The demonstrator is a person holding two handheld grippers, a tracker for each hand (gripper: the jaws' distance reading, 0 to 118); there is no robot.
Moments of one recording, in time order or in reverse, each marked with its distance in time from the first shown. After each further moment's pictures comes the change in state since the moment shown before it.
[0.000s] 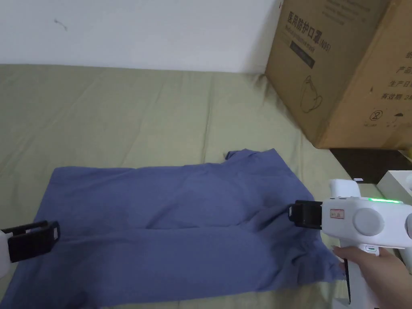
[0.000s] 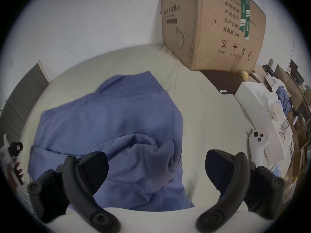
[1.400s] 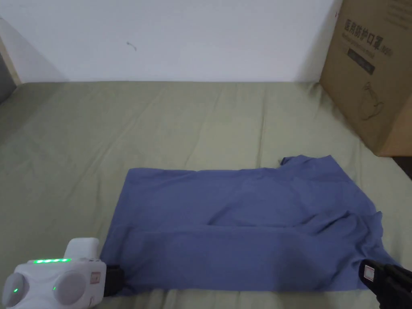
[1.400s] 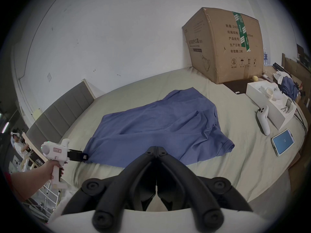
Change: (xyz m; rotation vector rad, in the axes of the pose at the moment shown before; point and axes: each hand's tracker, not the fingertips) left arm 0.016 -0.058 0.020 -0.360 0.204 -0.103; right arm -0.056 -0.113 0.183 0.219 0.312 -0.048
